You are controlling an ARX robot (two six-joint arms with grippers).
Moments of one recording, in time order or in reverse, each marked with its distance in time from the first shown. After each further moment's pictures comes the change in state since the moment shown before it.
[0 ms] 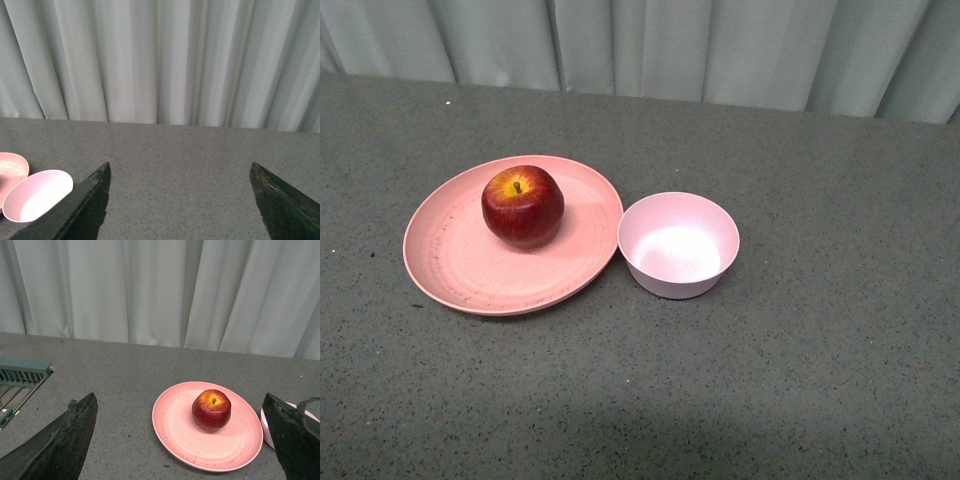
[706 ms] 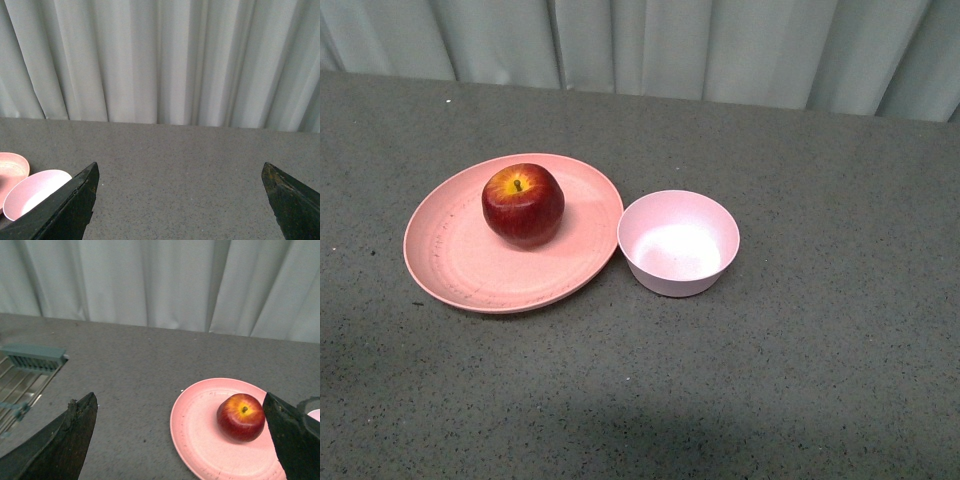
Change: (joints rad) left arm -0.092 0.862 0.160 0.570 -0.185 0.031; right arm 0.000 -0.001 0.000 0.000 0.000 0.001
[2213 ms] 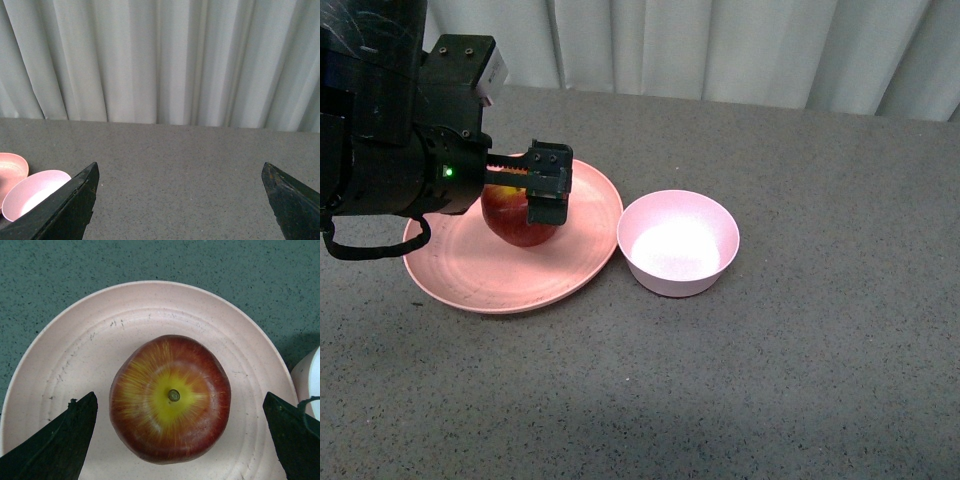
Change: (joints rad) left arm -0.169 1.143 0.670 -0.056 0.136 -0.074; right arm 0.000 0.000 0.000 0.000 0.000 0.000
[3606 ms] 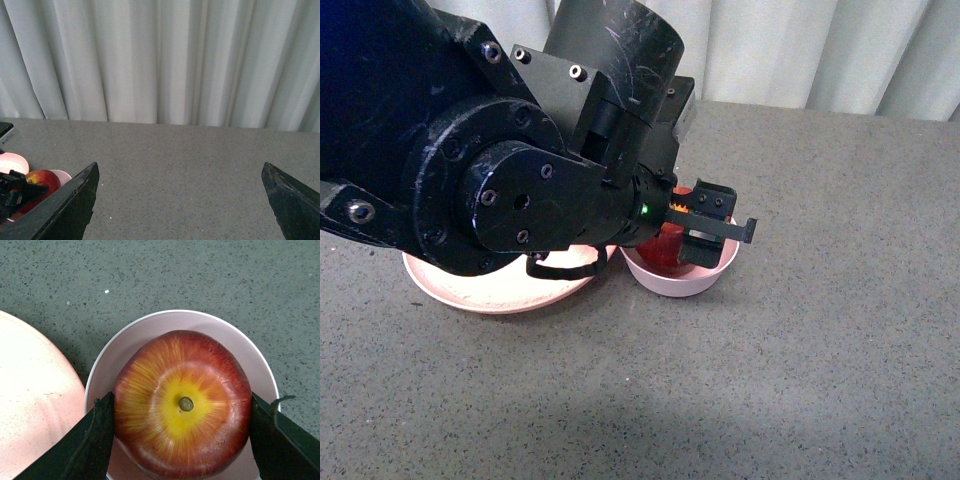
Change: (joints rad) left arm -0.294 0.142 0.200 -0.088 0.007 -0.078; right arm 0.000 0.000 0.000 0.000 0.000 0.000
